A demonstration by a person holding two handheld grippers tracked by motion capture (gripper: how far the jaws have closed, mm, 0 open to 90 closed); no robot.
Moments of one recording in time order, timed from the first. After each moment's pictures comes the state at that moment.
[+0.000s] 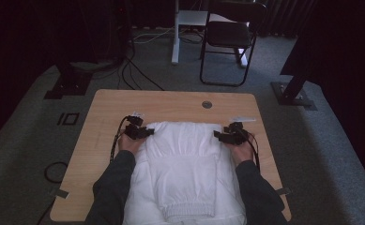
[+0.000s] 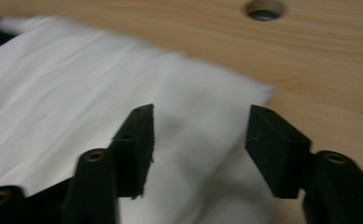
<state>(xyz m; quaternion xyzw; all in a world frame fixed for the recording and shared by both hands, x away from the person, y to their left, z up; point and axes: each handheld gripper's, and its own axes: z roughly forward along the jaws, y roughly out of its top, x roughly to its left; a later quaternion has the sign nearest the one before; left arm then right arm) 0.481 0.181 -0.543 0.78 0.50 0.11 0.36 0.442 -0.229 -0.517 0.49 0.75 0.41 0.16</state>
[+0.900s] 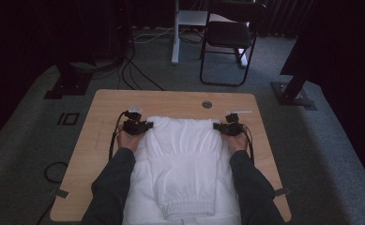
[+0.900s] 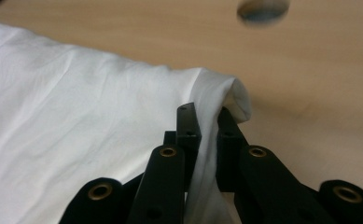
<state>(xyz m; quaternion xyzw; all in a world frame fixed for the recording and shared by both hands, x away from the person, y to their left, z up) 0.472 0.179 -0.500 0.76 0.48 0.15 0.41 0.483 -0.223 -0.524 0.52 0.73 0.43 0.11</state>
